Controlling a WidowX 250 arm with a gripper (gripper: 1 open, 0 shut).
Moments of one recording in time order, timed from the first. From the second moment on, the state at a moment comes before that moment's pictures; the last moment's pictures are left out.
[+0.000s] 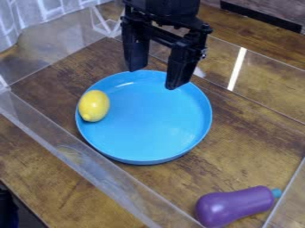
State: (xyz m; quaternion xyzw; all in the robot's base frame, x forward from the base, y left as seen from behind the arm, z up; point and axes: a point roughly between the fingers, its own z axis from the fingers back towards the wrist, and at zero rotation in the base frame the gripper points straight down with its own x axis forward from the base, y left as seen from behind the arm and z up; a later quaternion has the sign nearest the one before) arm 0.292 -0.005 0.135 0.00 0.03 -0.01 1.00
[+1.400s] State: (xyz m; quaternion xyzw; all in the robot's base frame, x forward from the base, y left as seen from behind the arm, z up) arm 0.254 -0.094 0.044 0.02 0.05 -0.14 0.99
